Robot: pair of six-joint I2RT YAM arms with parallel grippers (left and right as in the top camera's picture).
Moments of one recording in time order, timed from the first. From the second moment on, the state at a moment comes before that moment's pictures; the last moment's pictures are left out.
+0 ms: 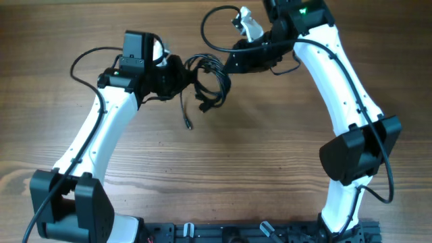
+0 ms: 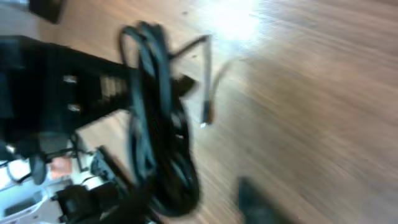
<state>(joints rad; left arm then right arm) -0.17 1.62 1.26 -0.59 0.54 -0.84 0.34 2.06 2.10 -1.33 -0.63 0.03</state>
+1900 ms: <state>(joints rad) -0.12 1.62 1.26 -0.52 0.68 -0.65 0.18 1.98 1.98 -1.33 -1.14 -0.25</state>
